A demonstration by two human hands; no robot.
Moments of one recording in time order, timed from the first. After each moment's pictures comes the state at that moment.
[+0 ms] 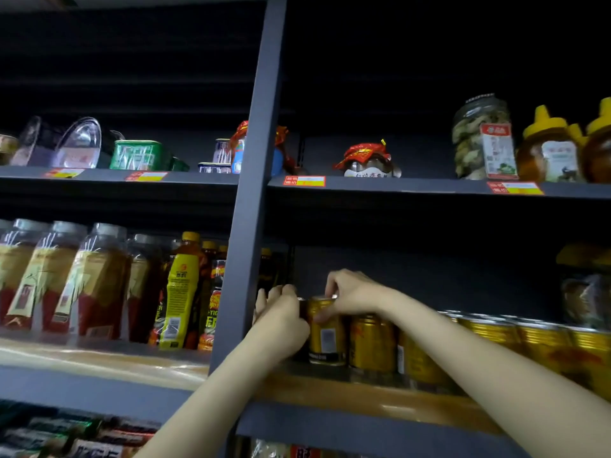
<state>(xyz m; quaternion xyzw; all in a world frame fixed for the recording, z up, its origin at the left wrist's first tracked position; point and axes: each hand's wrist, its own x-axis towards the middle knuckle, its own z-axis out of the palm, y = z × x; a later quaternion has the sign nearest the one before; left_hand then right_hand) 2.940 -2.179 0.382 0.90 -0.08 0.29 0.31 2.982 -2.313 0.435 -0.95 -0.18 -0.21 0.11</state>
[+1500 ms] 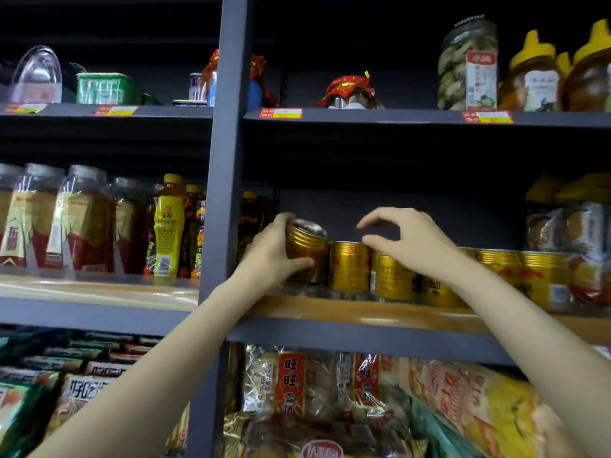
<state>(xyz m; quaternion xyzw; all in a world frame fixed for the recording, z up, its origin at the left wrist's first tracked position) 2.941 -2.182 0.369 0.84 -0.20 0.35 0.35 2.908 -2.392 0.398 -0.86 -0.25 -0.41 0.18</state>
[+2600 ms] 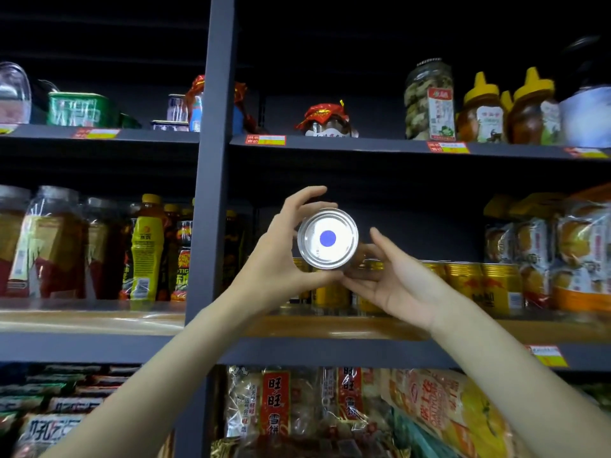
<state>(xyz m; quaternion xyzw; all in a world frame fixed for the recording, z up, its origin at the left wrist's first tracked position) 2.887 -2.195 0.379 0.68 -0.49 0.40 0.38 2.865 -2.369 0.378 -0.51 -0.17 -0.04 0.84</state>
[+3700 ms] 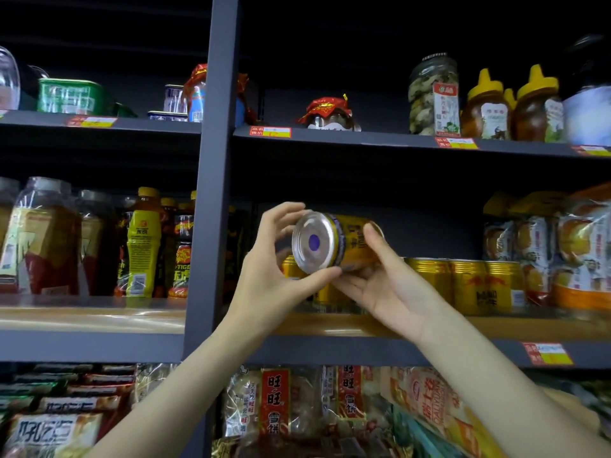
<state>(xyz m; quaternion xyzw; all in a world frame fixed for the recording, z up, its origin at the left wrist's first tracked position) 2.896 -2.191 0.352 0.60 -0.46 0.42 0.50 2.867 -2.350 0.365 -0.45 -0.26 -0.04 0.85</state>
